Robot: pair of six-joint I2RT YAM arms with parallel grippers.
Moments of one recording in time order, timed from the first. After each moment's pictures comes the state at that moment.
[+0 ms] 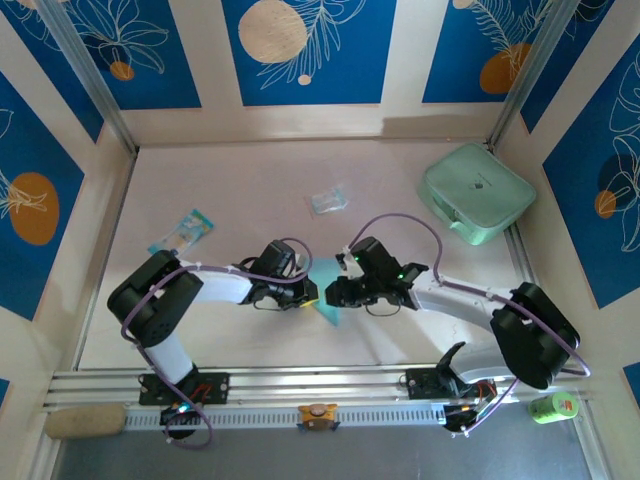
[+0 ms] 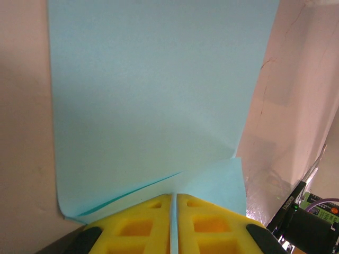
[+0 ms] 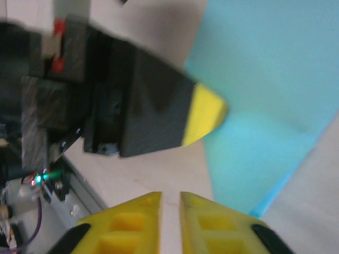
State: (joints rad) left arm -0.73 1.70 0.67 0.11 0.50 -1.00; right arm 0.77 1.34 0.64 -0.21 -0.46 0.69
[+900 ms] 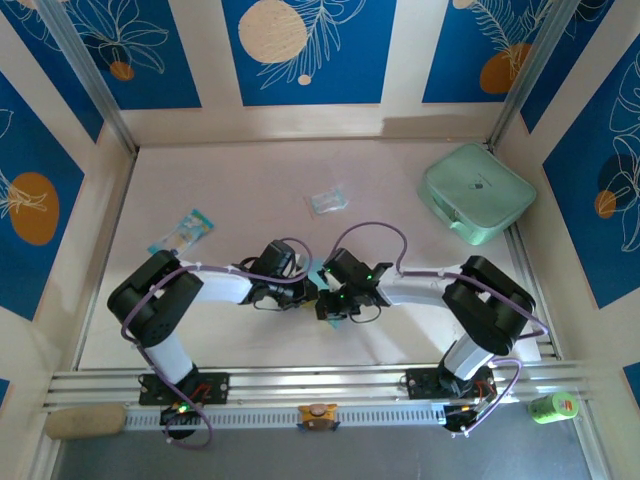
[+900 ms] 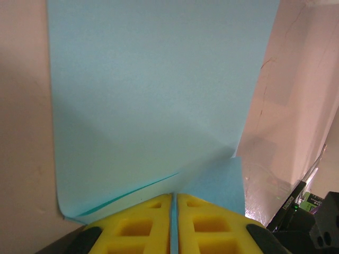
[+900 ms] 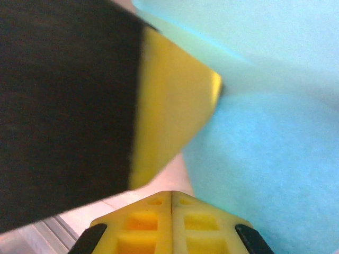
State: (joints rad) left arm -0.73 1.70 0.67 0.11 0.50 -1.00; right arm 0.86 1.60 0.73 -0.24 -0.39 0.71
